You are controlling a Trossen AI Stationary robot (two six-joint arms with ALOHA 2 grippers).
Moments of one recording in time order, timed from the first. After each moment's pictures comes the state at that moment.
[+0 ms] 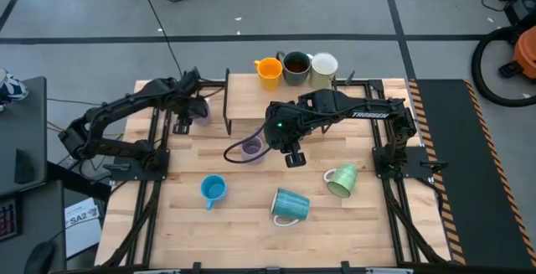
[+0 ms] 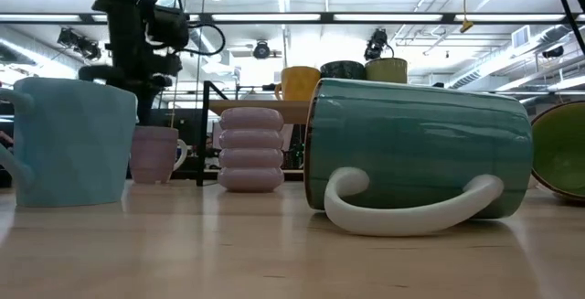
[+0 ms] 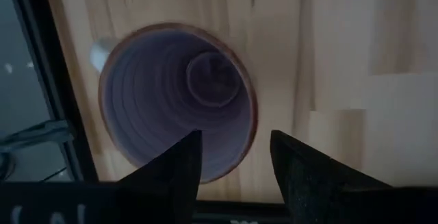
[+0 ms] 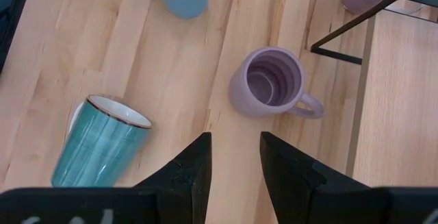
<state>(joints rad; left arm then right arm) 0.75 1.23 0.88 -0.97 -0.12 0.88 0.05 1.89 2.14 -1.32 -0.02 -0.18</state>
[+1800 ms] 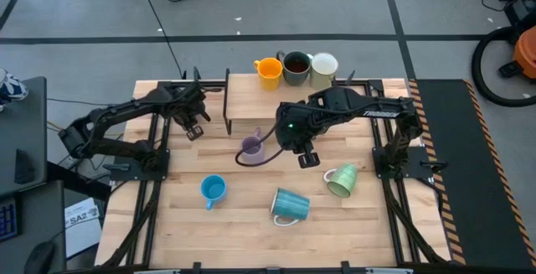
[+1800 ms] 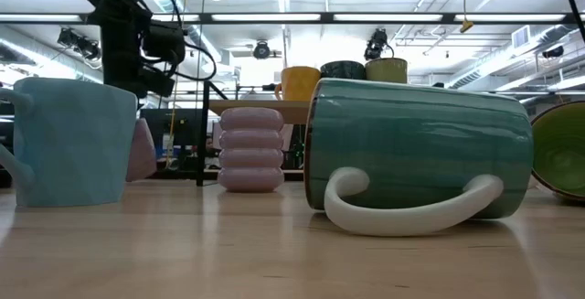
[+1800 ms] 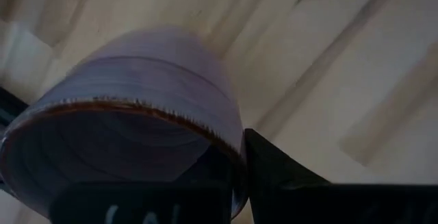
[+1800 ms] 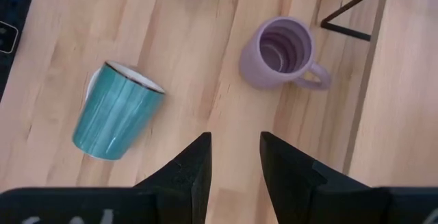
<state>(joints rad) 0.69 1.23 0.78 -0.93 -0.13 0.11 0.07 1.84 2.14 -1.44 -0.02 -0.18</state>
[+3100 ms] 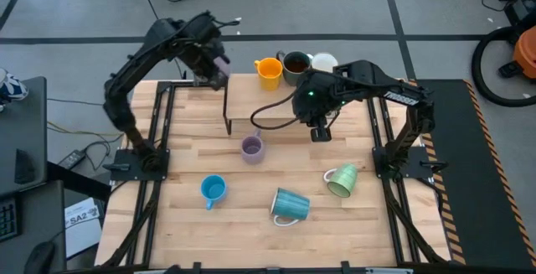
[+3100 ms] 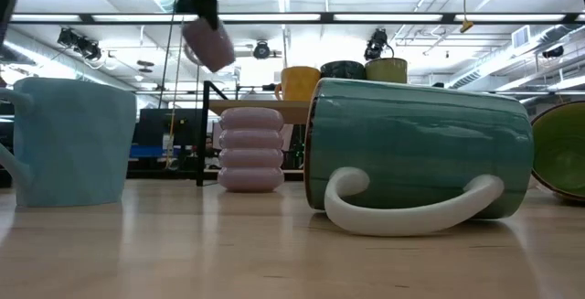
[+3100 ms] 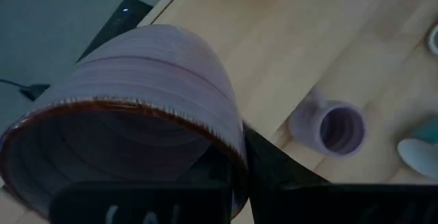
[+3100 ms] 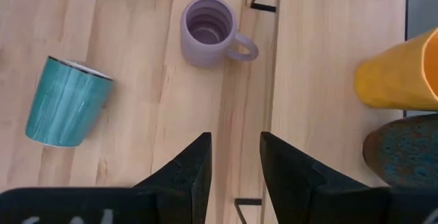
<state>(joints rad) 0.66 1.71 2.12 -1.57 0.04 -0.08 -0.07 1.71 2.14 -1.51 0.04 -0.21</state>
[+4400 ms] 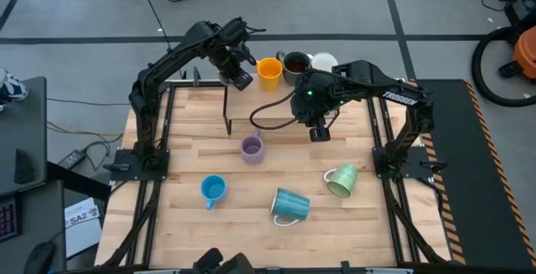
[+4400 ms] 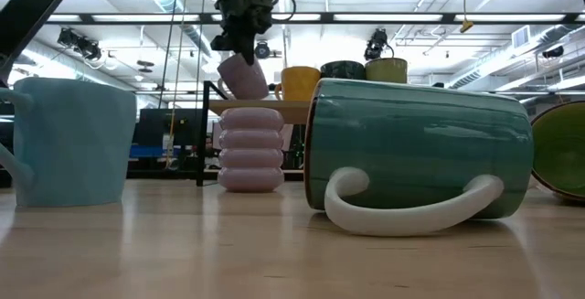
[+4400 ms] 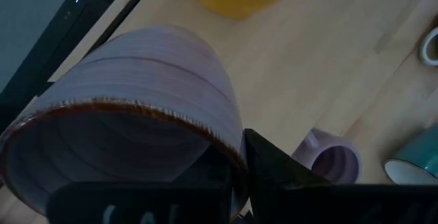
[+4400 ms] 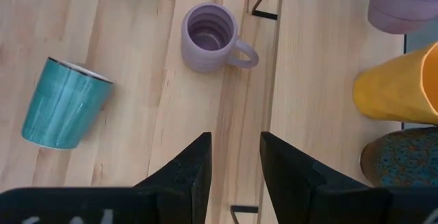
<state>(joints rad) 0.65 1.96 2.19 -1.47 0.14 -0.08 -0.08 1.71 2.14 -1.48 0.03 -0.25</state>
